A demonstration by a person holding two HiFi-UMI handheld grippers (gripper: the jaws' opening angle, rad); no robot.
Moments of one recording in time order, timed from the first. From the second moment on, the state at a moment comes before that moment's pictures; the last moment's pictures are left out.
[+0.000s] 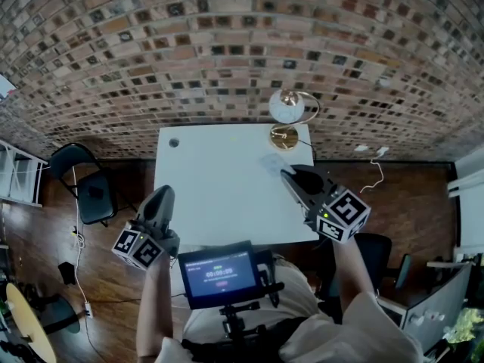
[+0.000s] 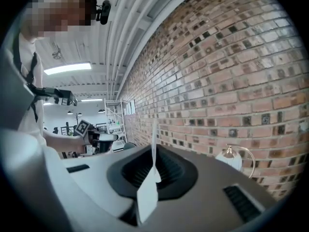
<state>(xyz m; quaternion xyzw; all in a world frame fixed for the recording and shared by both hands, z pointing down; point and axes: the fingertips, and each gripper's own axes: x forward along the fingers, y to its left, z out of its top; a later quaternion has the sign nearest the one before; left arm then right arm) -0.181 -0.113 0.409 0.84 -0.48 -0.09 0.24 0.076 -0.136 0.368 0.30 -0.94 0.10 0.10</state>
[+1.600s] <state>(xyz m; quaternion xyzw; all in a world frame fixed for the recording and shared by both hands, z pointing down) -0.185 -0.116 0.418 0.84 -0.47 -0.10 0.27 0.068 -0.123 0.371 0.29 -0.95 0.10 0.10</state>
